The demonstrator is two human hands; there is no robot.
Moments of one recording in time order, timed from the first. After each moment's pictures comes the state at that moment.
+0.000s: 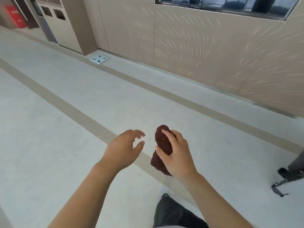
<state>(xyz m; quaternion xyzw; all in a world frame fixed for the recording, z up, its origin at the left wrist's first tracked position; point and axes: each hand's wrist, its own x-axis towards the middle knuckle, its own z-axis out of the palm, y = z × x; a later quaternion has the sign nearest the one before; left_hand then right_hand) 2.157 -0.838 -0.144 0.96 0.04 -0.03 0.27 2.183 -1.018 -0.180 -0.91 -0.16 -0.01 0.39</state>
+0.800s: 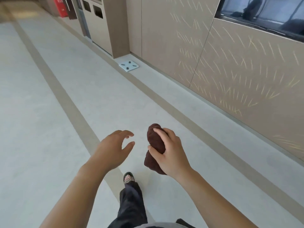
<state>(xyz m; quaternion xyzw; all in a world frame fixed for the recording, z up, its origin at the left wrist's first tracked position) 2.629 -0.505 -0.162 0.95 0.18 -0.01 0.27 2.708 -0.680 -0.186 -0.87 -0.30 0.05 0.38</state>
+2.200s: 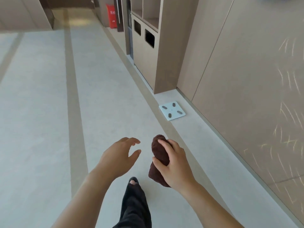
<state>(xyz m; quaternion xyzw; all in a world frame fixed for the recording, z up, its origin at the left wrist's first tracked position) 3.327 0.277 -0.170 0.91 0.31 0.01 0.27 3.444 0.125 -0.199 -0.83 -0.42 0.11 0.34</state>
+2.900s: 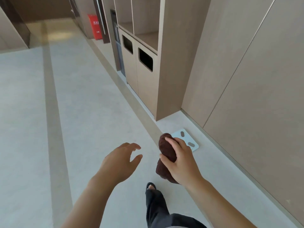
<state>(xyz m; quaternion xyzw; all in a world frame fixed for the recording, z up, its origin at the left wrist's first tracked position) 3.662 0.703 -0.170 0.93 0.28 -0.02 0.25 3.785 0.543 -0.203 -0.85 -0.36 0.09 0.37</state>
